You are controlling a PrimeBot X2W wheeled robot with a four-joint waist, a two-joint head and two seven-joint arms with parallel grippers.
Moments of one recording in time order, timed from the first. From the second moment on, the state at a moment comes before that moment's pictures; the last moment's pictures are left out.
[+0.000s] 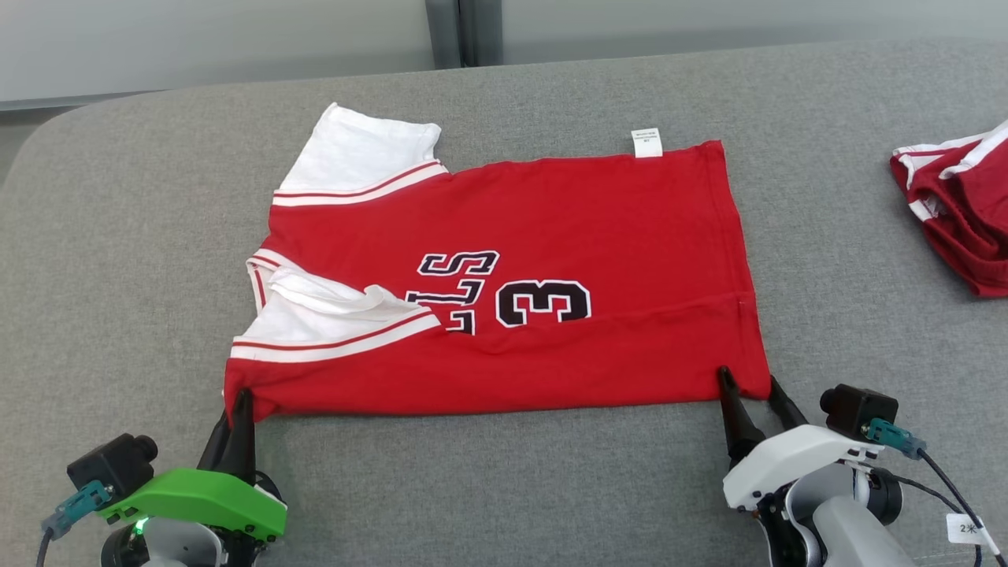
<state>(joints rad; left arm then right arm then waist) -0.09 0.17 -0.09 0.30 -0.77 -0.06 -0.05 -0.23 -0.05 0.10 0.61 0.50 0.13 -0.20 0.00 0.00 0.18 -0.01</state>
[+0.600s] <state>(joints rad) 0.04 0.23 -0.10 0.17 -0.79 -0.07 0.02 -0.15 -0.09 0.05 0.46 0.54 0.13 -0.13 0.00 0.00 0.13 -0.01</state>
